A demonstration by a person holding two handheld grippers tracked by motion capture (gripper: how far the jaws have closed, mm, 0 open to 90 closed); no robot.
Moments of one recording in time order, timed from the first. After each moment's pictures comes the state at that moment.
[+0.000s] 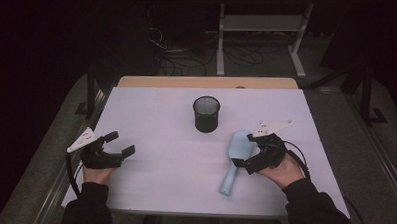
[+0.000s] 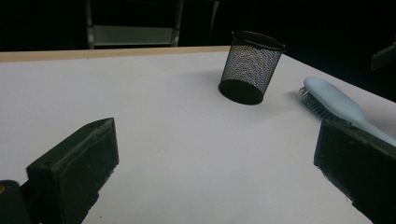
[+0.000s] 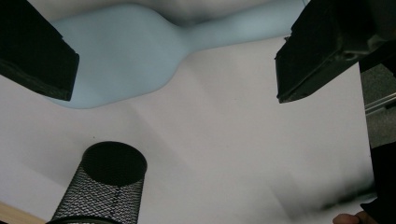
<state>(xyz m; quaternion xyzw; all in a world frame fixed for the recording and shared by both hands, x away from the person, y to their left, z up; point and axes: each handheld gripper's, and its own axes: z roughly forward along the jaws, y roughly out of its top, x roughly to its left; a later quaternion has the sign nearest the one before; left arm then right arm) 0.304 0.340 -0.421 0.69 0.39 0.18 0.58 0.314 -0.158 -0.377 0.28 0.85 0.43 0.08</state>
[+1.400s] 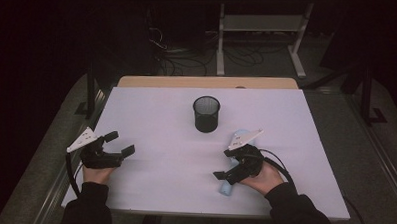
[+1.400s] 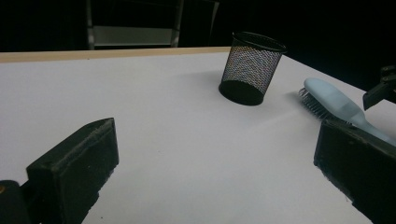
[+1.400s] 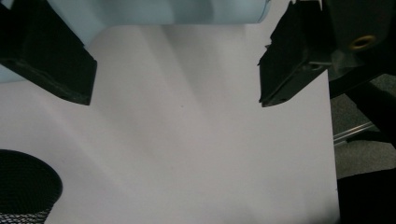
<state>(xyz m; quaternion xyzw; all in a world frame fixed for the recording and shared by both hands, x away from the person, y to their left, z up) 0.304 0.340 -0.421 0.69 0.39 0.18 0.58 0.308 -0.109 -0.406 0.23 0.89 0.40 0.02</state>
